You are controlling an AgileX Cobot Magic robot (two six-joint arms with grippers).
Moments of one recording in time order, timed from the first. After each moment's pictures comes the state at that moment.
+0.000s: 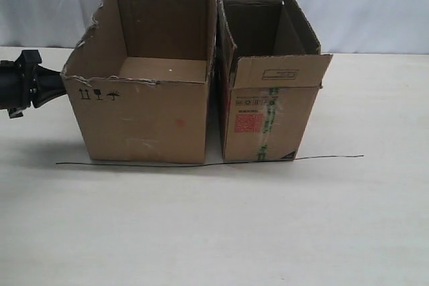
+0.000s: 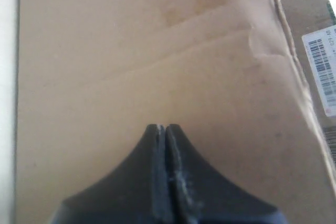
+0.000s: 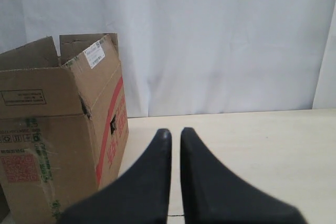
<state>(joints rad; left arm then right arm) 0.27 1.95 -0.93 -1.71 1.06 1.41 0.15 0.00 -0.01 -0.09 0.09 0.14</state>
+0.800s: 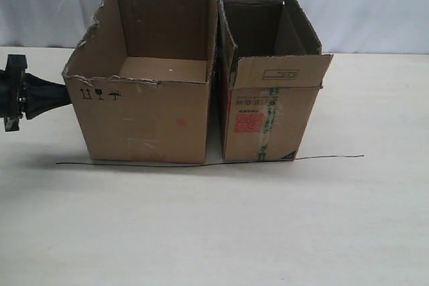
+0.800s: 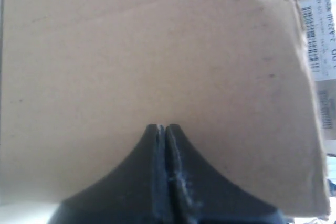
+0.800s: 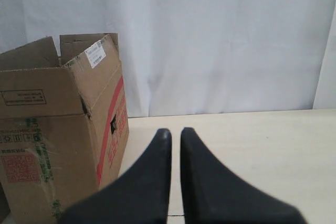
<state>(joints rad) 0.31 1.95 -0.93 -1.54 1.17 1.25 0.15 0.00 -0.01 -0.09 0.09 0.14</state>
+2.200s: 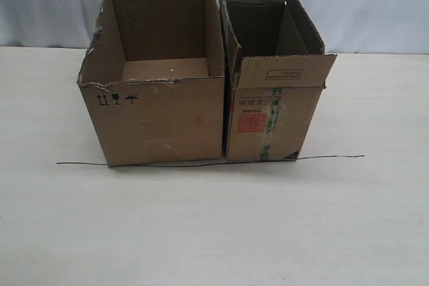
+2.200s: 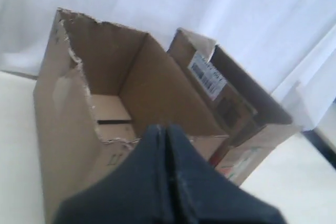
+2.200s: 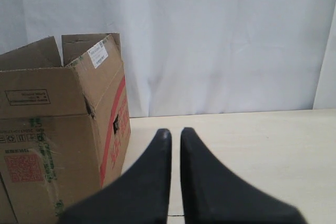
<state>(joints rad) 0.29 0.64 -0.40 -1.56 0.77 1.23 0.15 0.00 -0.01 -0.09 0.09 0.14</state>
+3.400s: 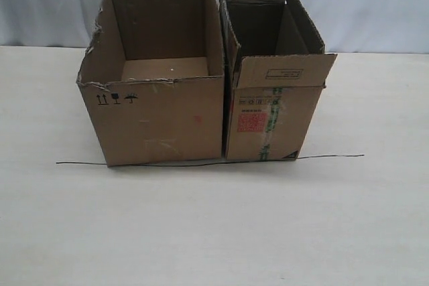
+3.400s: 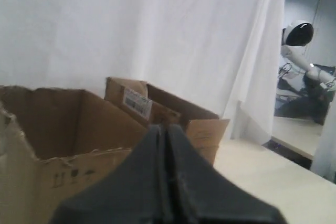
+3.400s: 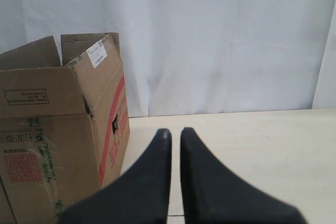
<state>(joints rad) -0.03 0.01 -0.15 -1.58 0.55 1.24 0.15 0.00 0.00 -0.09 0.09 0.14</state>
